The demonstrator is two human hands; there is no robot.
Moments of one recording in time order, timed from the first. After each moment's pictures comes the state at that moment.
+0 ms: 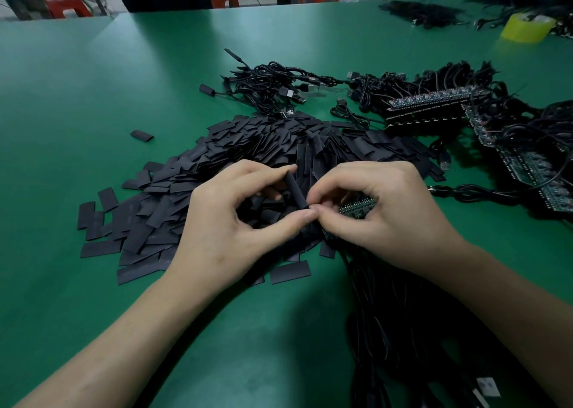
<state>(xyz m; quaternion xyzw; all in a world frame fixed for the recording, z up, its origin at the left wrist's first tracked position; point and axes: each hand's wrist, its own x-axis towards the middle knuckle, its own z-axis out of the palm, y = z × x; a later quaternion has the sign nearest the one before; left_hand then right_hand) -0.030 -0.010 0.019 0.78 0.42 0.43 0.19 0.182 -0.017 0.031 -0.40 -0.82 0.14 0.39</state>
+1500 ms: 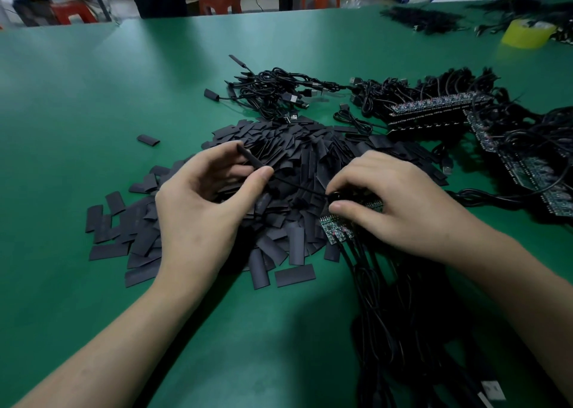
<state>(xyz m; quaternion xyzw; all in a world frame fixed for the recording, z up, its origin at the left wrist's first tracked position) -0.039 0.003 0.010 0.56 0.48 0.61 0.30 0.203 -0.006 0.037 -0.49 -0.84 0.10 0.22</state>
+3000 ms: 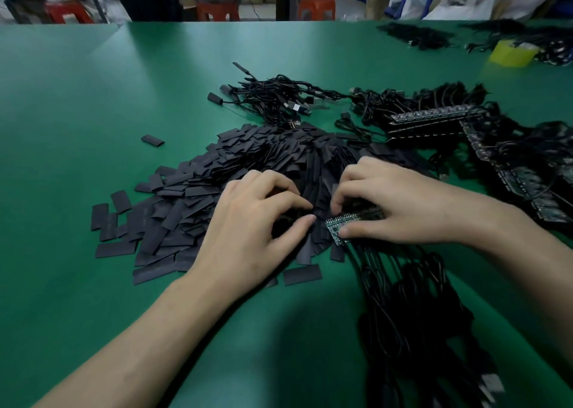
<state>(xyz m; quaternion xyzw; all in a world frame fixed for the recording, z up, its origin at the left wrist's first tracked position) -0.034 -0.002 0.004 0.83 0.43 0.35 0.05 0.207 0.015 0.052 -0.46 -0.89 0.08 0.01</state>
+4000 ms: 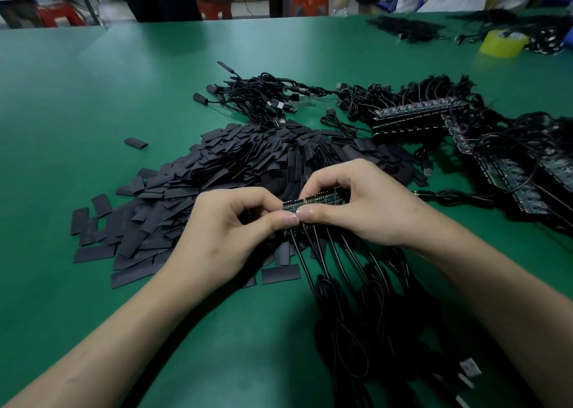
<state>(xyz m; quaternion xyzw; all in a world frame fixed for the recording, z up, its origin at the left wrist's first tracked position) -0.029 -0.009 0.017 0.71 0.42 0.41 0.39 0.188 0.003 0.041 -0.47 -0.79 0.30 0.27</state>
